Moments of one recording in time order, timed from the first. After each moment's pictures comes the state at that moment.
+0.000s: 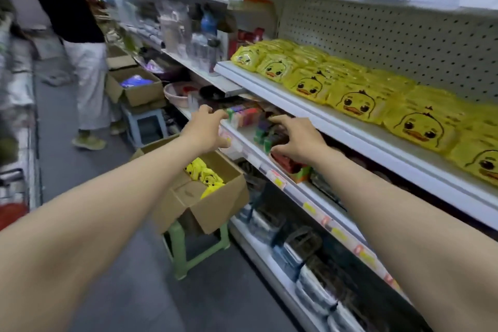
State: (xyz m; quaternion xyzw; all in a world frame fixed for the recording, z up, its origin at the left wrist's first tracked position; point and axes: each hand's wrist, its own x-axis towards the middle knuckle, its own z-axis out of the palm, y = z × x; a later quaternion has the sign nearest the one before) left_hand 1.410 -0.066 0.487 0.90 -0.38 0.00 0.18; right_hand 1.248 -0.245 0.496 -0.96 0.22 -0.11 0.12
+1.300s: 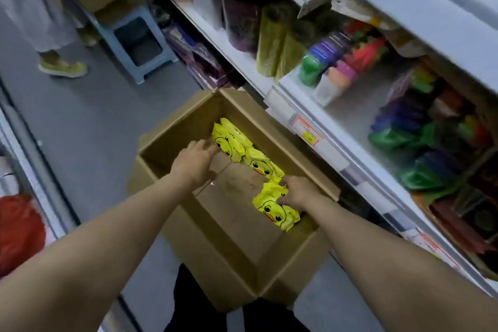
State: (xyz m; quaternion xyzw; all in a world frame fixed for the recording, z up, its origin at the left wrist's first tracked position) left_hand 1.863 -0.140 0.181 0.87 -0.43 -0.24 -0.09; right_hand 1.662 -0.317 0.135 -0.83 0.34 0.34 0.29
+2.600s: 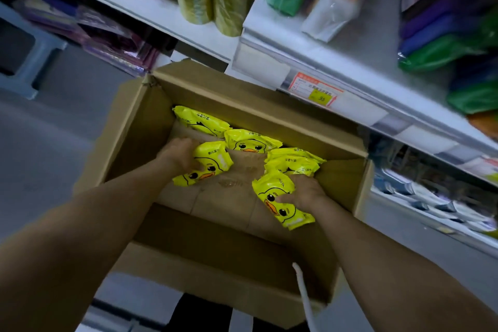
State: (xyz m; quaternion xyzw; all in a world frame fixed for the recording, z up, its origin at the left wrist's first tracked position) left_hand 1.964 -0.210 0.010 0.75 -0.49 -0.41 -0.17; right_hand 1.647 -0.259 0.013 -0.65 0.57 0.27 0.42
